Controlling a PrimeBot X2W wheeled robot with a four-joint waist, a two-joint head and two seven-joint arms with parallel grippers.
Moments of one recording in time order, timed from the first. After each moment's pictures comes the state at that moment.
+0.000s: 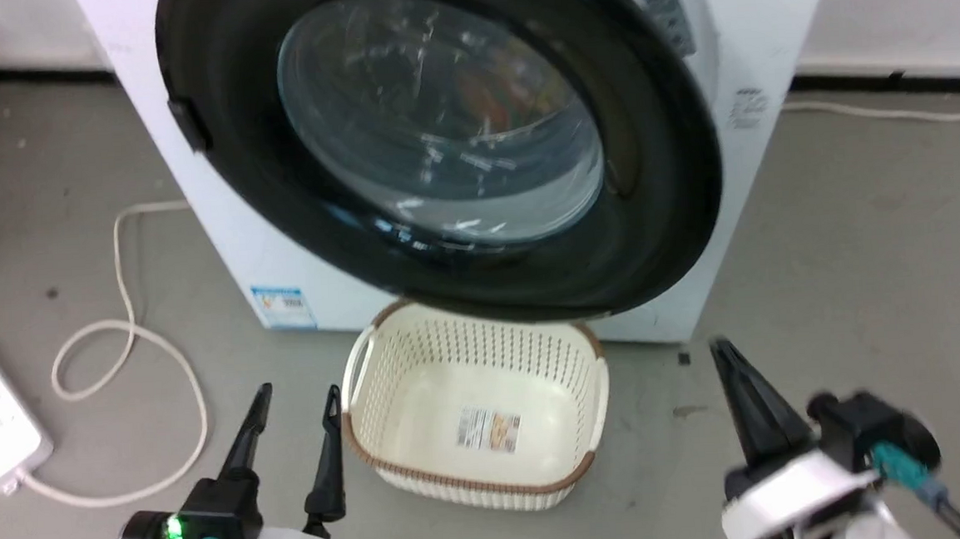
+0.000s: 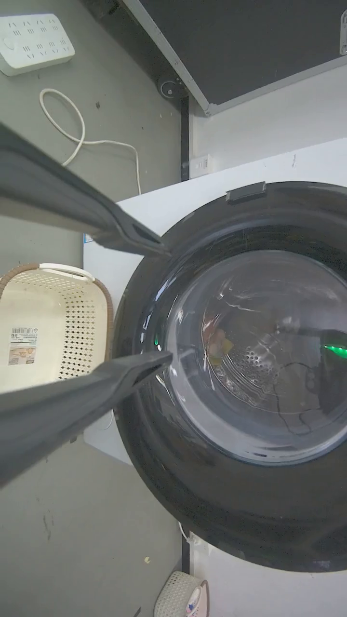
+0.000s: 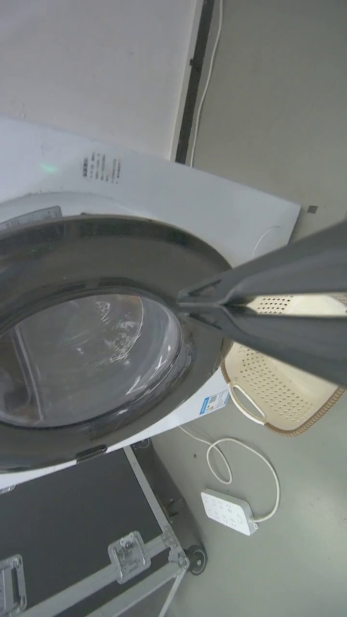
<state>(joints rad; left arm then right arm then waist) -0.02 0.09 -0.06 0.09 -0.08 -0.07 -0.26 -0.11 -0.06 0.13 0.22 0.11 0.13 -0.26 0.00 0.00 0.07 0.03</state>
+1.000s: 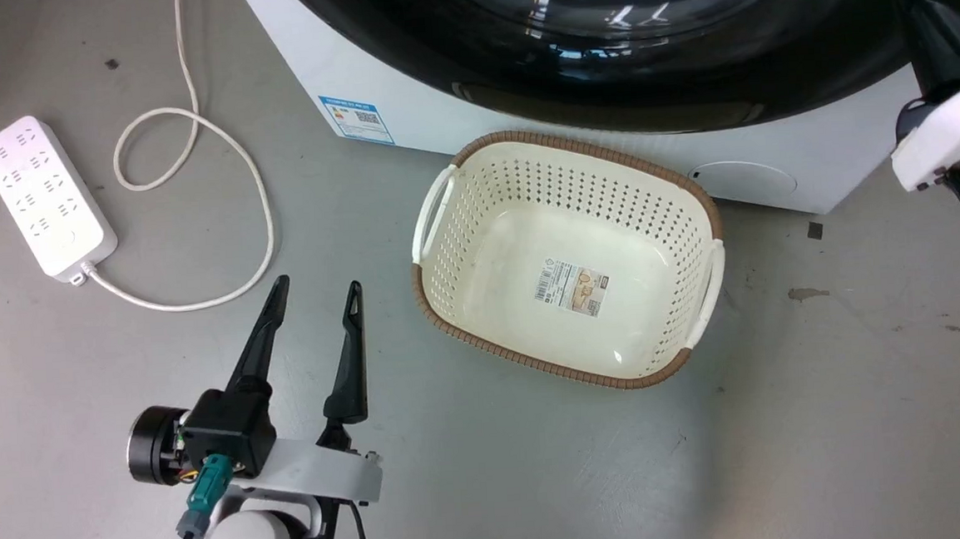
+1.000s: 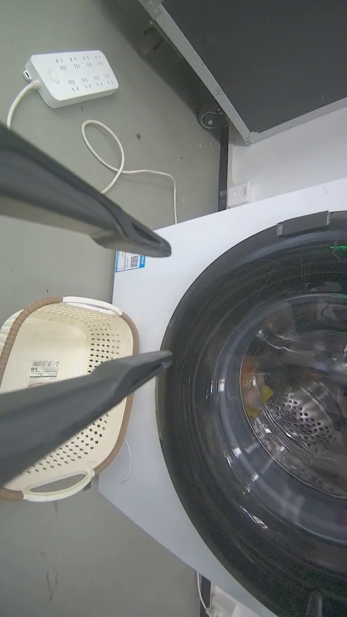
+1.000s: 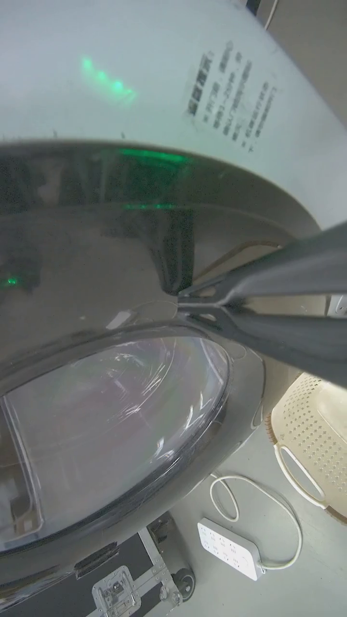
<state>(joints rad) -0.19 0.05 -0.09 0.07 -0.07 -0.08 -0.26 -0.95 -0.40 0.27 0.79 0.42 0.14 -0.26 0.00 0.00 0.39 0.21</state>
